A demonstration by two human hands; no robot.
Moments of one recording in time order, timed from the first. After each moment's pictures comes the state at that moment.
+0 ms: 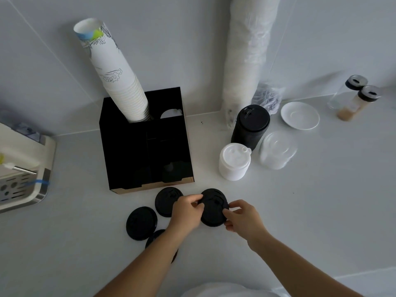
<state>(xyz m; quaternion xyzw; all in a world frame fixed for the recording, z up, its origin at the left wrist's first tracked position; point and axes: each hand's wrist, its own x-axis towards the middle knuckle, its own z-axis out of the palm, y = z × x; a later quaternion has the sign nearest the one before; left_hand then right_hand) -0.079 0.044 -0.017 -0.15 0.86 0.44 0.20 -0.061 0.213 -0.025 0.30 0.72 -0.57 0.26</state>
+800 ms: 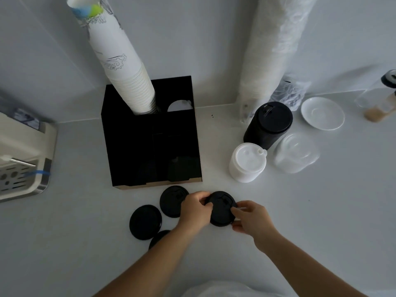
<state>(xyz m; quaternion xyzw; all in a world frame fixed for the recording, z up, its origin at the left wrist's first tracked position) -0.100 0.048 -0.033 -0.20 0.84 0.45 0.22 -0.091 0.211 -0.034 0.34 0.68 -0.58 0.30</state>
